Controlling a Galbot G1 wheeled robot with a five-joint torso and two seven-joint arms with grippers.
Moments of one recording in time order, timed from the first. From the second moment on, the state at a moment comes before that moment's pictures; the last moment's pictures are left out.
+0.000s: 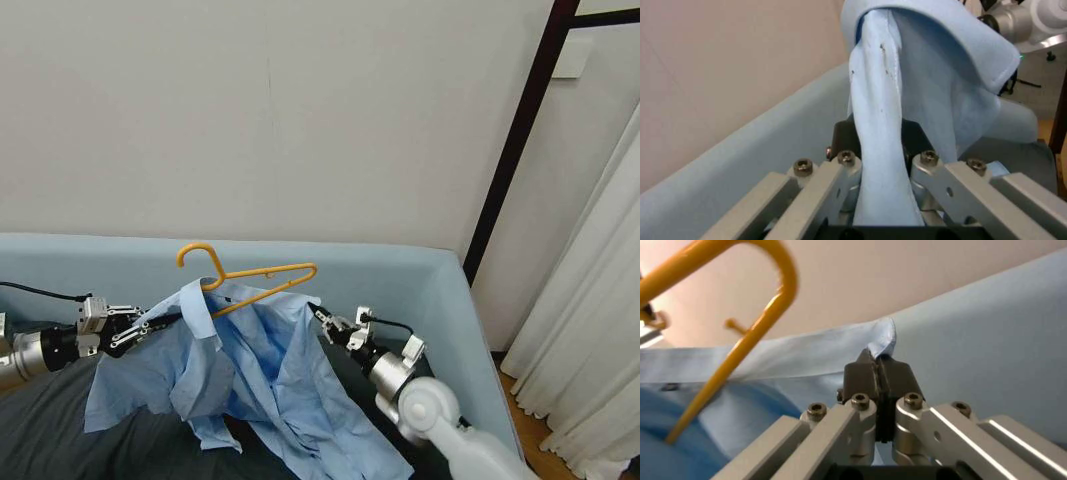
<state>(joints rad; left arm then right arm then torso) 1.34 -0.28 -0.68 -1.67 -1.05 -0.29 0.91 -0.71 1.06 -0.08 1.76 1.20 -0.16 0.03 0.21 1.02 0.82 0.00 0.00</state>
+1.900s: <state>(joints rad) 1.36 -0.44 -0.63 -1.77 -0.95 -0.28 0.82 -0.72 1.04 -0.32 1.86 0.97 0.06 -0.51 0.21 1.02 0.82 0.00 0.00</state>
